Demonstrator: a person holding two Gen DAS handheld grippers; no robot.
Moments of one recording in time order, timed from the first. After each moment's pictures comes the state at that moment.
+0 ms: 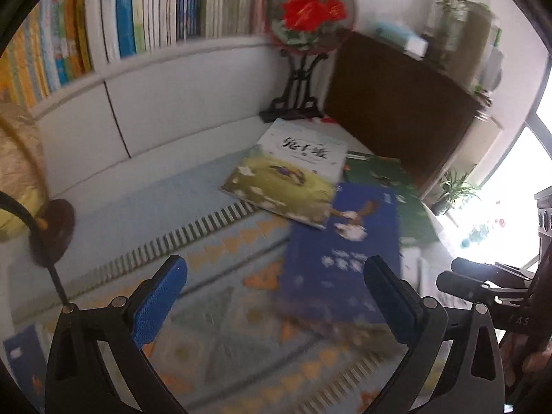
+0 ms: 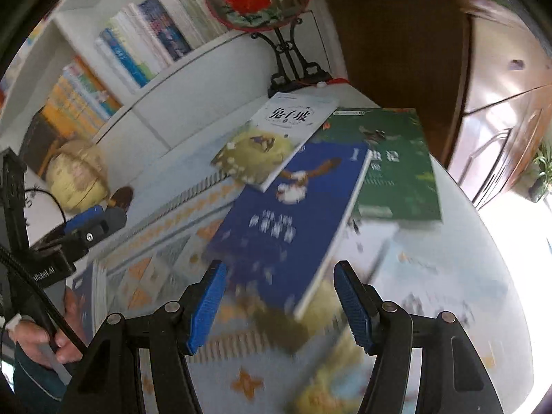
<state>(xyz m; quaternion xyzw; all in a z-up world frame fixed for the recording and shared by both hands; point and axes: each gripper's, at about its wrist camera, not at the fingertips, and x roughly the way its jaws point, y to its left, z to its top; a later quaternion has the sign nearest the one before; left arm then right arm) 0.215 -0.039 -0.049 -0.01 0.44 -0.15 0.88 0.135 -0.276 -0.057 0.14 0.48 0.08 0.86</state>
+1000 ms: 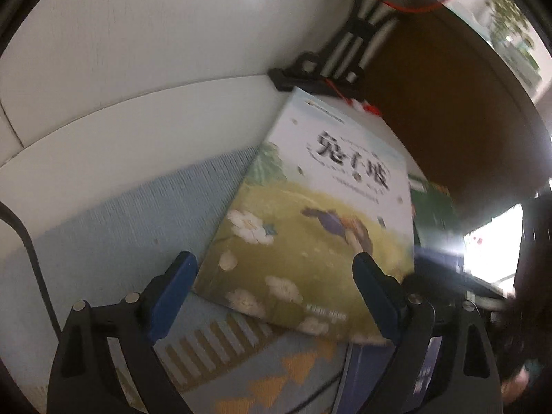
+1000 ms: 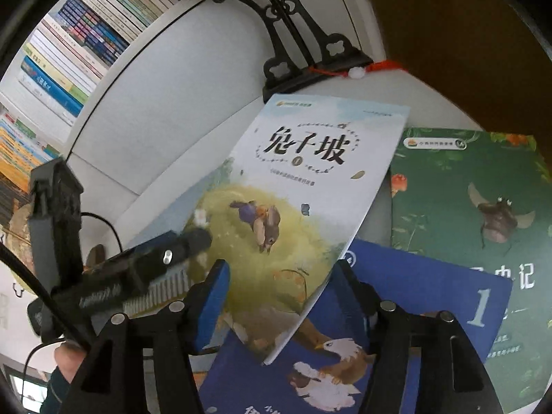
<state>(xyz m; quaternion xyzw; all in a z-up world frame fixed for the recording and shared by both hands) 0.386 -0.046 -0.161 -0.09 0.52 -0.21 0.82 0.331 -0.252 -0.141 0.19 0.50 0.11 0.84</state>
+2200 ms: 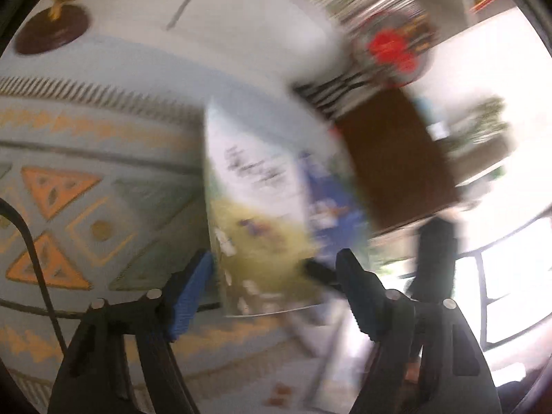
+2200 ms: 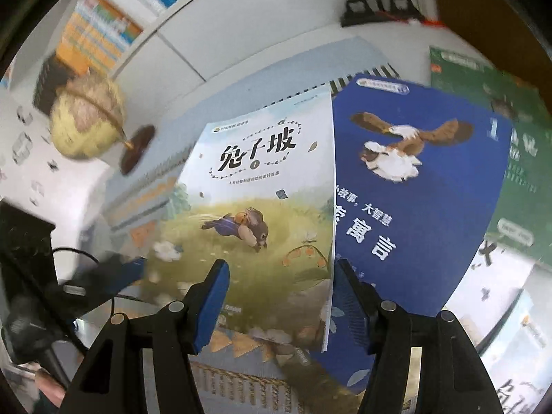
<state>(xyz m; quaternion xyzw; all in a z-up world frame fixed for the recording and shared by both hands) 0.145 0.017 -0.106 -0.35 0.44 -0.17 0.81 0.197 -0.225 -0.144 0.14 0.55 0.23 0.79</state>
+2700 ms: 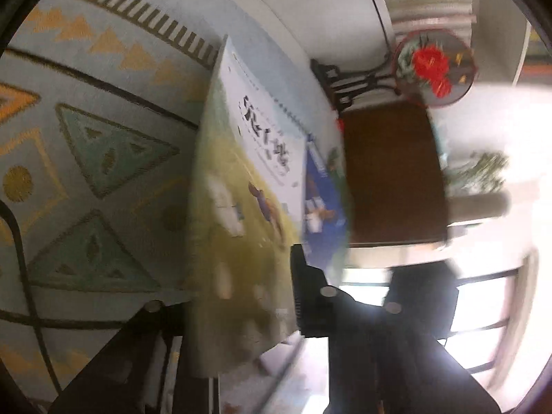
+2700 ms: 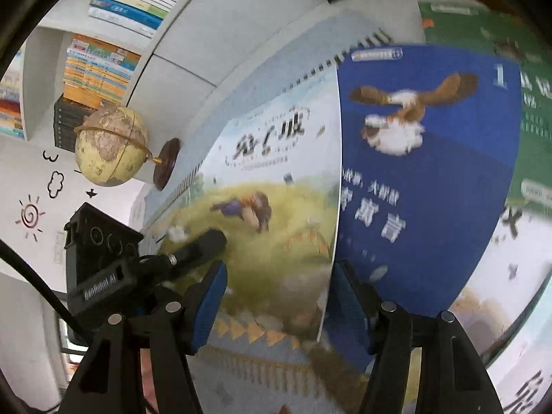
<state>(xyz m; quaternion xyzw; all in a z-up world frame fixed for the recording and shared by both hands) 0.181 0.007 -0.181 -0.50 0.48 -0.18 0.70 0.201 -0.245 -0.150 0.24 0.58 0.27 0.73</state>
